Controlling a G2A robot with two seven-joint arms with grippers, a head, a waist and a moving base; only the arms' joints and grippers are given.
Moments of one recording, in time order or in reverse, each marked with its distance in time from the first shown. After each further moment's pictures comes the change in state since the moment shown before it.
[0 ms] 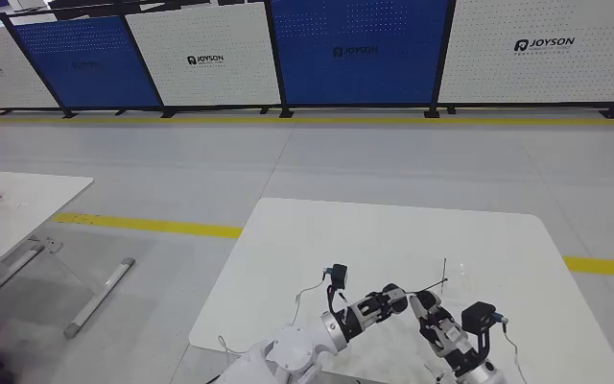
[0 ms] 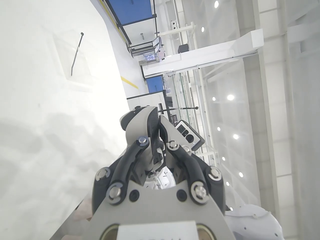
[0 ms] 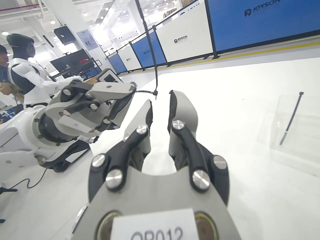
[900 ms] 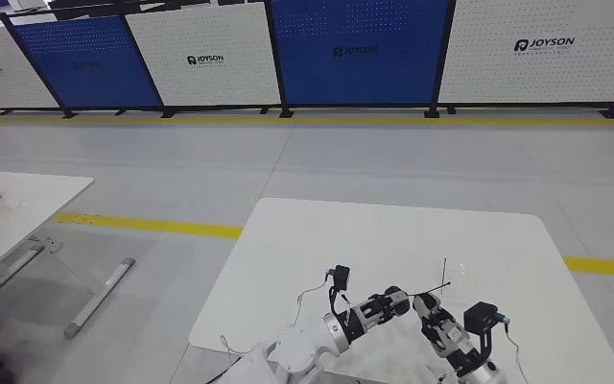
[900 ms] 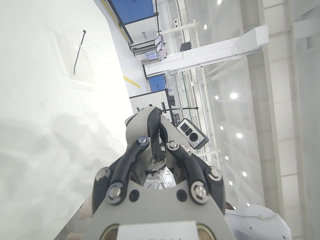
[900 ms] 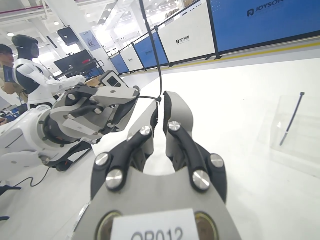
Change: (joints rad) left arm -0.006 -0.005 0.012 0.012 0.021 -0.003 0.005; right arm 0.022 0.040 -0.035 0.012 0.033 0.000 -0.032
